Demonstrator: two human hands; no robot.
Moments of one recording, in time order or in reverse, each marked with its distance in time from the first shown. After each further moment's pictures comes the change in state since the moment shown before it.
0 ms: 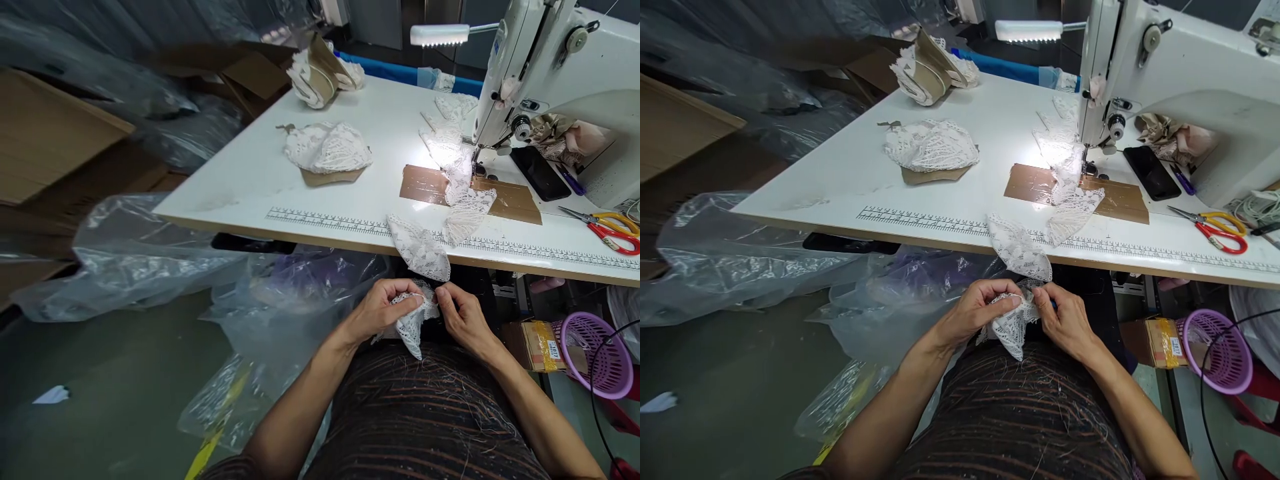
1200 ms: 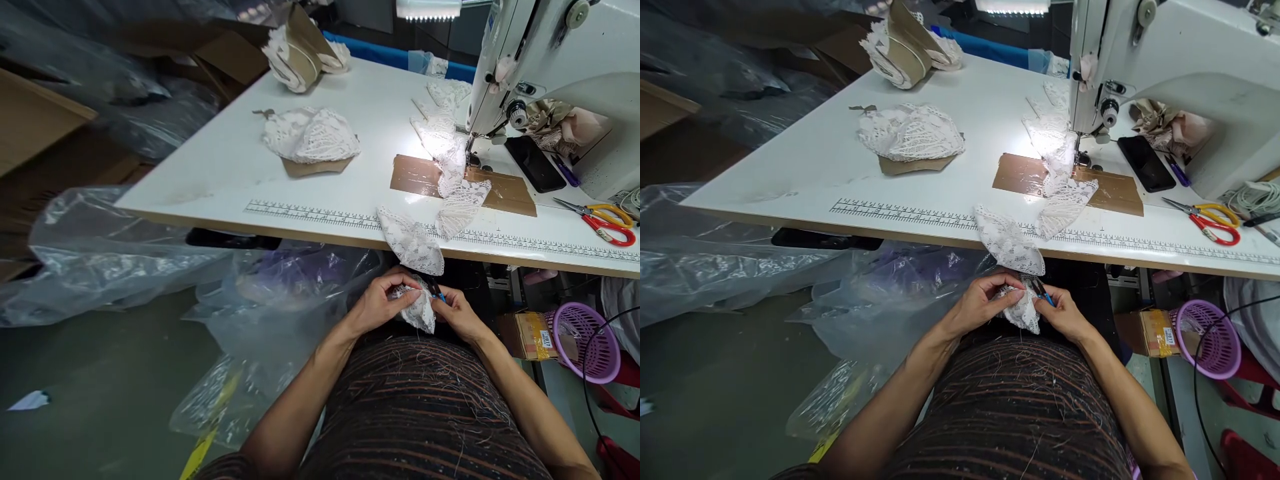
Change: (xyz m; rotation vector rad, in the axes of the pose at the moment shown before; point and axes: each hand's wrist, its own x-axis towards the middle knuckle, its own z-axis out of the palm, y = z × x) left_hand 0.019 -0.041 0.001 0.152 0.085 0.176; right_hand 0.002 0.038 0.016 0.560 -0.160 0.267
